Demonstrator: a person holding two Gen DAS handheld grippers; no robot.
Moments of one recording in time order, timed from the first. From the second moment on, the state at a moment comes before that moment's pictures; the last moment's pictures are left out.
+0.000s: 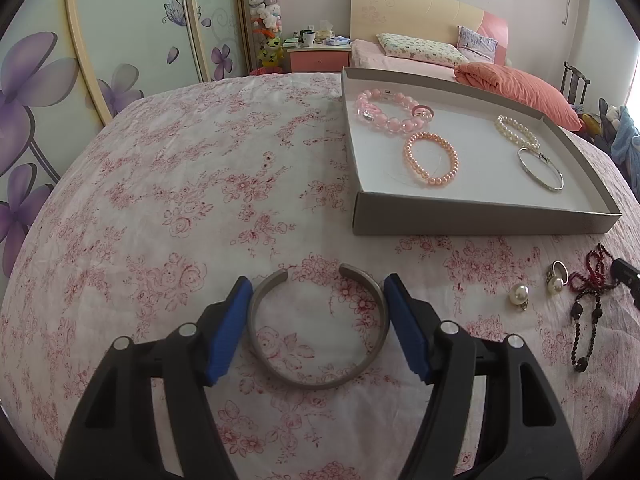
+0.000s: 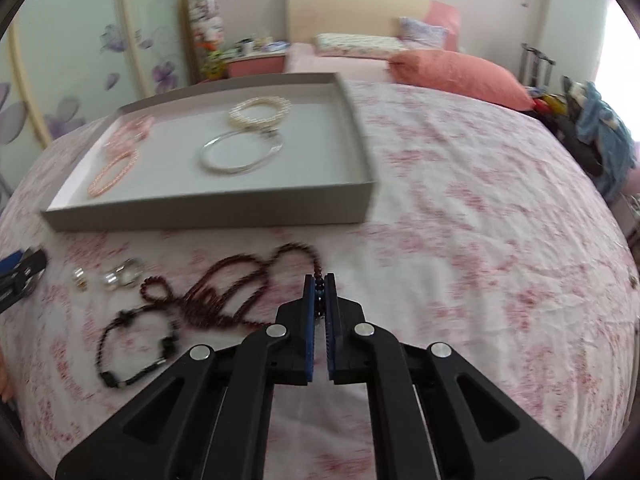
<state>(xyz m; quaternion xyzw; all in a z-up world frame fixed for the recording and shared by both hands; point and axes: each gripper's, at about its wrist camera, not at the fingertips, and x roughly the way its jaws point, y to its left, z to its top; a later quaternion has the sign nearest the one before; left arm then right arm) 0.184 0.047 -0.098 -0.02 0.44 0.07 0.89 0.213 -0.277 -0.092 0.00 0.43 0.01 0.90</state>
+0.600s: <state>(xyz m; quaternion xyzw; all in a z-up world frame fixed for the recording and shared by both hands) 0.184 0.047 -0.098 -0.02 0.44 0.07 0.89 0.215 -0.241 -0.087 0.00 0.43 0.08 0.90</state>
